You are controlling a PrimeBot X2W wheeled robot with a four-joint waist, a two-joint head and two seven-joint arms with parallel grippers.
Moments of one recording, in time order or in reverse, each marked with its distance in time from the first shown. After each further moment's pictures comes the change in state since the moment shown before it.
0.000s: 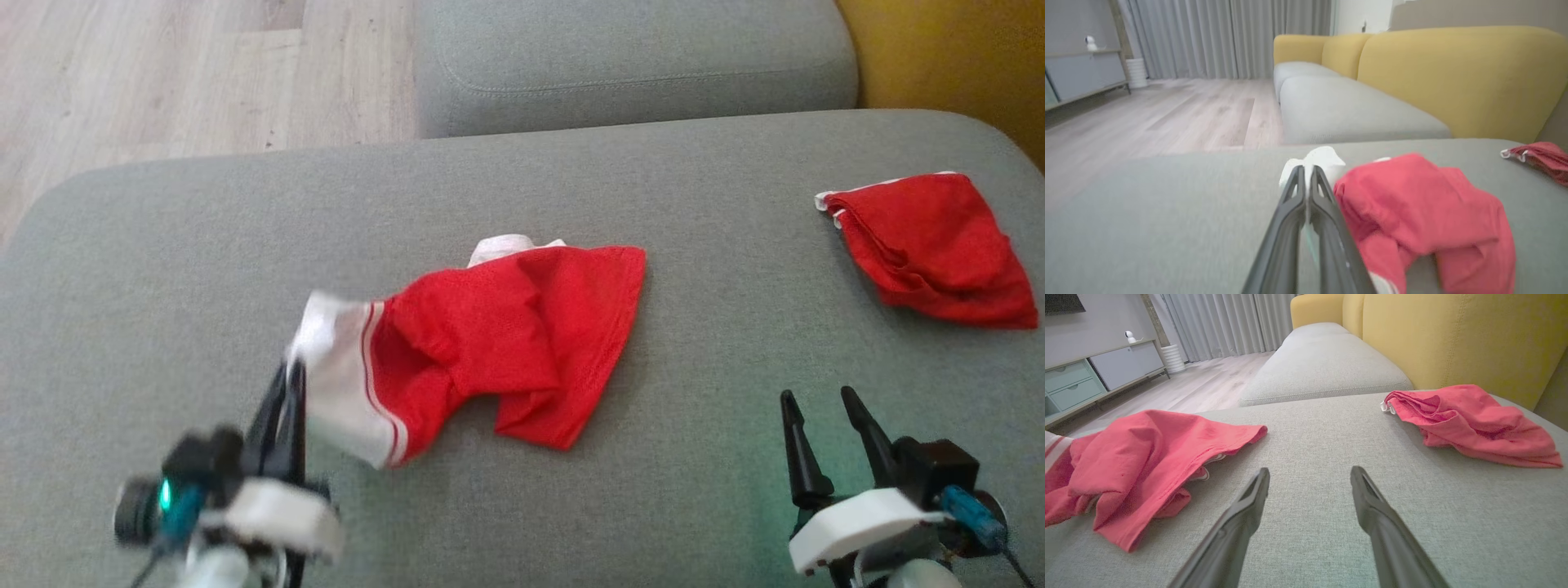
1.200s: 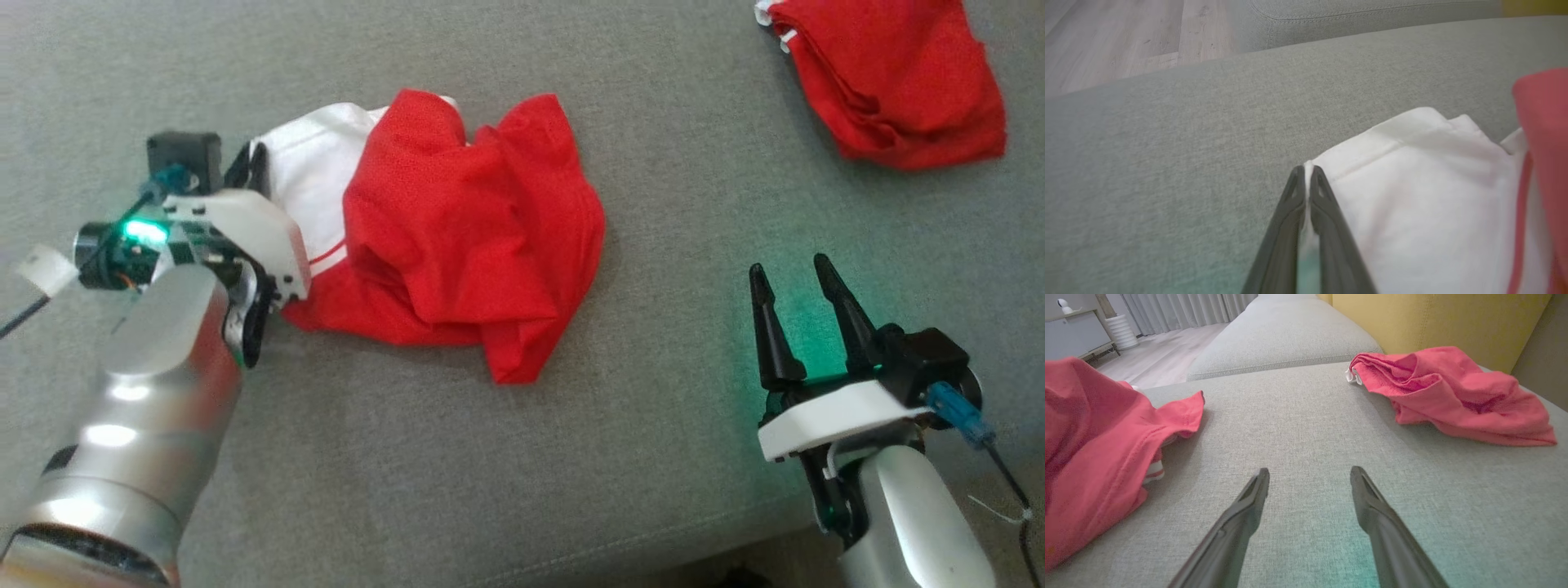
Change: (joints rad) left arm -0.676 -0.198 0.012 0.785 0.043 -0.205 0.233; right arm -0.215 0.000 0.070 -0.022 0.009 0.000 -0.033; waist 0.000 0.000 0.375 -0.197
